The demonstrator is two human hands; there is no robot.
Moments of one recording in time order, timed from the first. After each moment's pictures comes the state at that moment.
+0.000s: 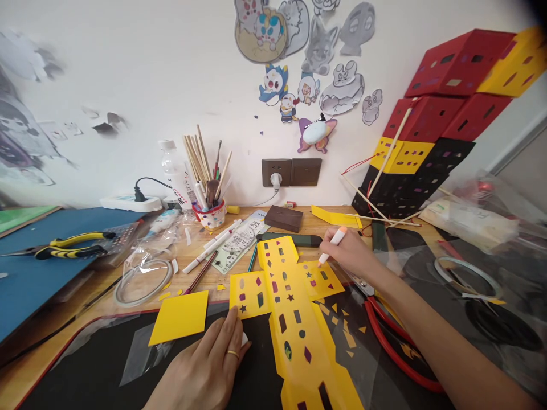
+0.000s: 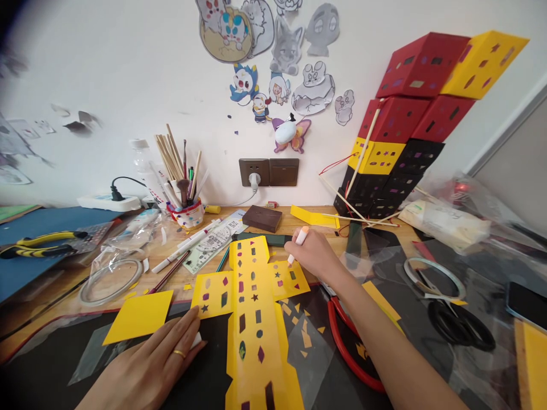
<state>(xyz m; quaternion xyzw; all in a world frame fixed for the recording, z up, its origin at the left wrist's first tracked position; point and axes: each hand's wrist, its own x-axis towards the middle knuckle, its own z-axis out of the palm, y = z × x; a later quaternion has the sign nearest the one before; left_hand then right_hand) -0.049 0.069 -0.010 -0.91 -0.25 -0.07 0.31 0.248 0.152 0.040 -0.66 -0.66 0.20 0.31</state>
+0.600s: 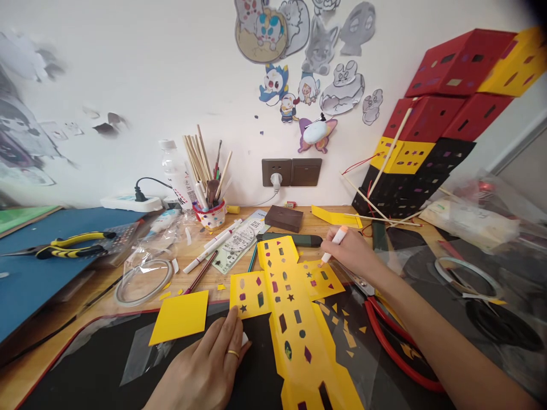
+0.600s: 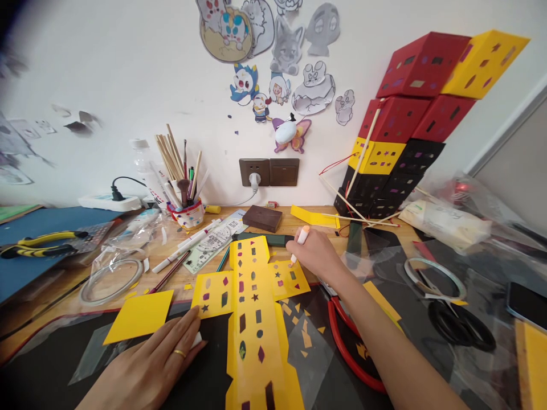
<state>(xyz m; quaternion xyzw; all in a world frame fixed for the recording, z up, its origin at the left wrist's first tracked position) -0.047 0.065 -0.016 -0.91 -0.29 -0.10 0.29 0.248 0.153 0.042 -0.68 -0.66 0.16 0.28</state>
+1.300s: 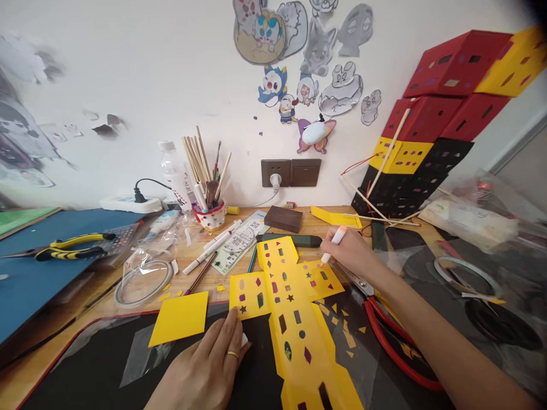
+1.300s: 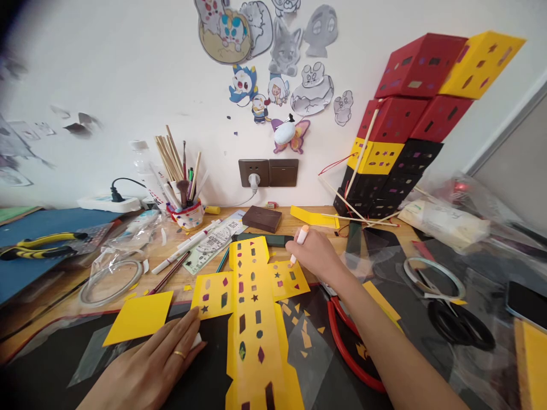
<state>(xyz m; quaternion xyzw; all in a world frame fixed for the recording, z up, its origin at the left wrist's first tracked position) -0.047 0.066 -0.009 -0.91 -0.26 -0.02 0.31 0.248 0.153 0.041 -0.68 -0.65 0.17 0.29</state>
